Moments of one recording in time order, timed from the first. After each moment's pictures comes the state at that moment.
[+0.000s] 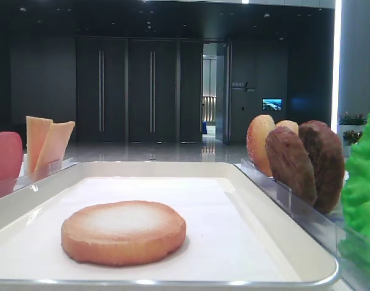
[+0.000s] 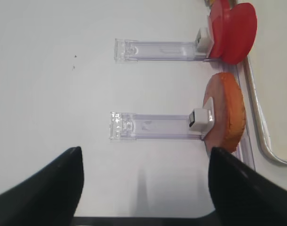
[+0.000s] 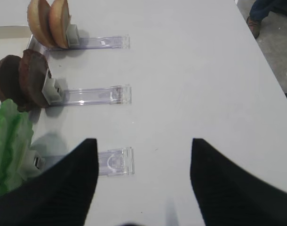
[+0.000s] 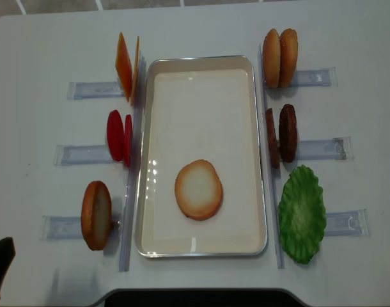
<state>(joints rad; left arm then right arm) -0.12 0.18 -0.51 0.13 1.15 -0.17 -0.05 -0.01 -0.51 0.07 1.13 -0.06</state>
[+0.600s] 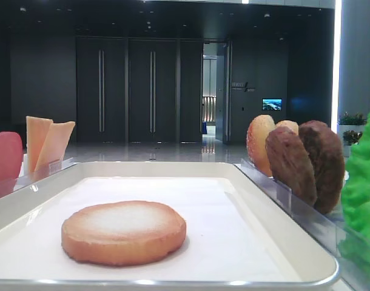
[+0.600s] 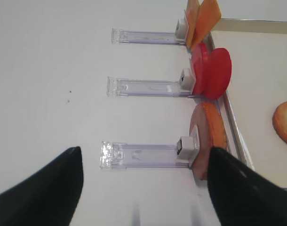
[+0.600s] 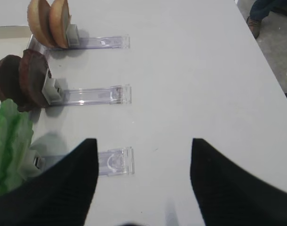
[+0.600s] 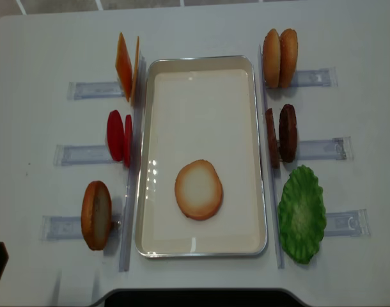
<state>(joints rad) -0.12 -0.02 -0.48 0.12 1.11 -0.17 -0.05 -0.01 -0.51 0.07 1.13 -0.06</state>
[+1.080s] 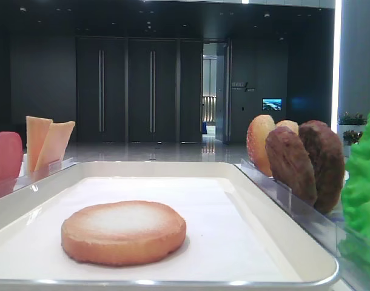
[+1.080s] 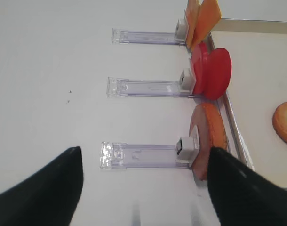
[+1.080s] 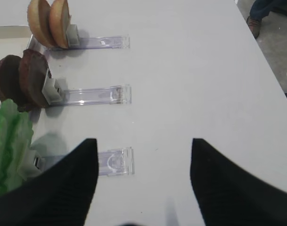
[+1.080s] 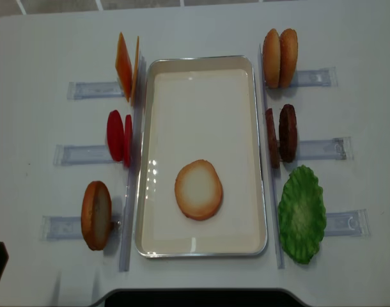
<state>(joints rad) -0.12 -0.02 -0.48 0.12 1.11 -0.17 -0.05 -0.01 -0.51 0.07 1.13 -0.06</state>
